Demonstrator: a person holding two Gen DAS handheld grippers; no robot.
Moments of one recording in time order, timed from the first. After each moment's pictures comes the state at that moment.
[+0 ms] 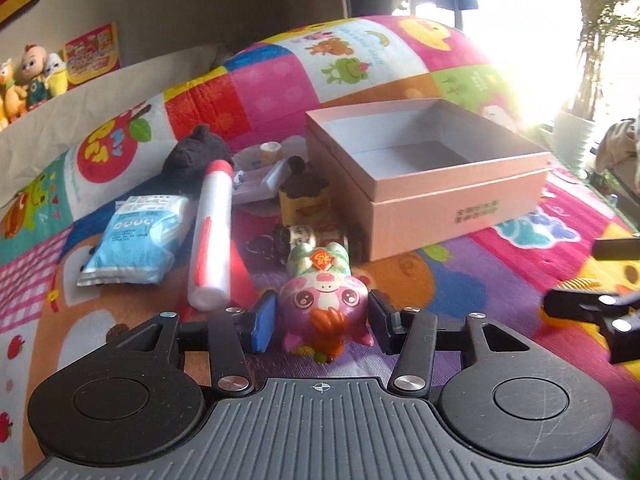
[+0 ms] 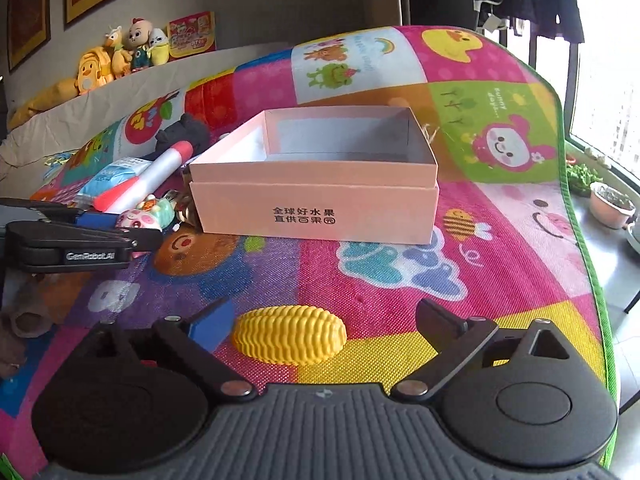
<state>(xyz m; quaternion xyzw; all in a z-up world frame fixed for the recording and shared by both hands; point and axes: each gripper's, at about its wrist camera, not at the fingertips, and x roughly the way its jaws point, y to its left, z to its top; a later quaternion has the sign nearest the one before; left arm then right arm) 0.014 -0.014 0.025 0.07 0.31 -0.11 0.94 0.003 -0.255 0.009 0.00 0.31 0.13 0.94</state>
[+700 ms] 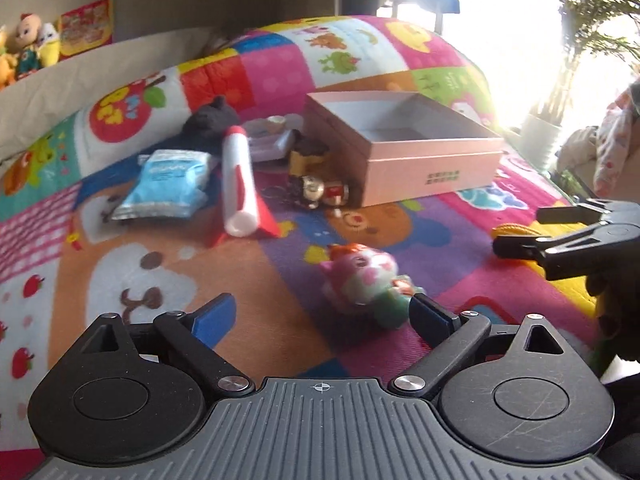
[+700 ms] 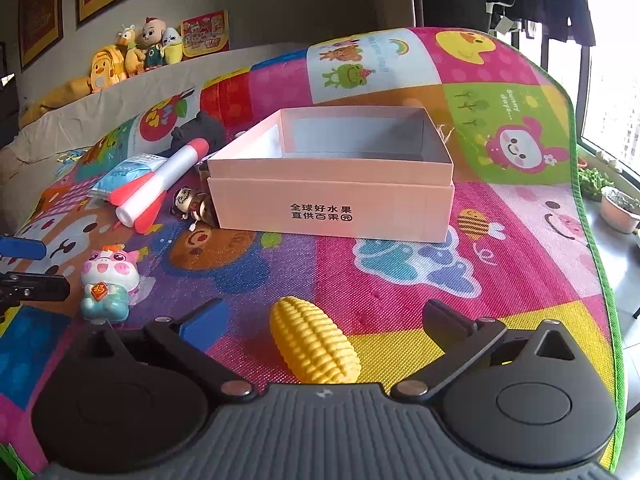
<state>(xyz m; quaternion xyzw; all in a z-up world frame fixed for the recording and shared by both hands) -0.039 0.032 0.032 0.05 0.33 -0.15 0.93 -0.005 -0.247 0.007 -0.01 0.30 0.14 0.94</state>
